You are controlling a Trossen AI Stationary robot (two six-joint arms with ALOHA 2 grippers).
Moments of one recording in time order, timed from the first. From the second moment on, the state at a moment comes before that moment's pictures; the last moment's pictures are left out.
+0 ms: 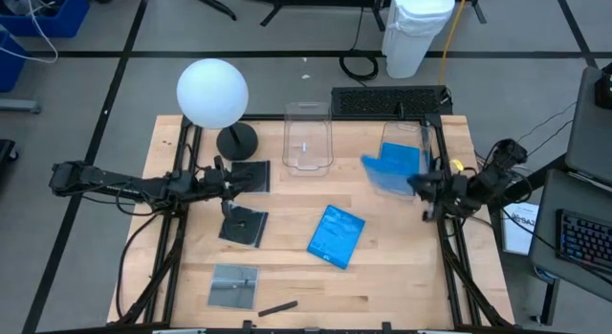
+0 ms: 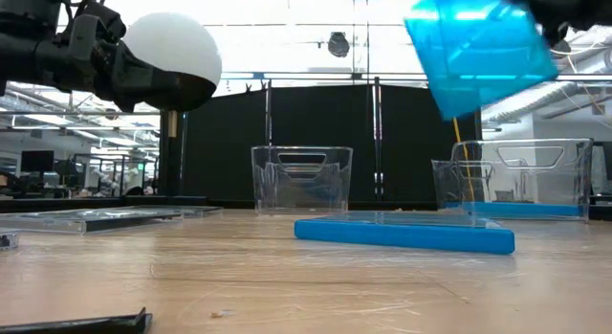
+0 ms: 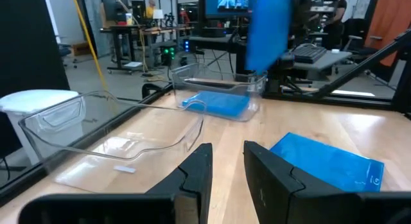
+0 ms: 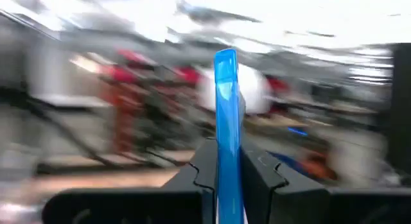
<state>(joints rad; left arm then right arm) -0.05 0.56 0.05 0.49 -0.28 -0.03 0.72 0.09 0.13 0.43 0.98 -0.44</state>
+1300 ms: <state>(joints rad) -0.05 0.56 0.05 0.49 -0.28 -0.03 0.42 0.36 0.03 0.42 0.82 0.00</state>
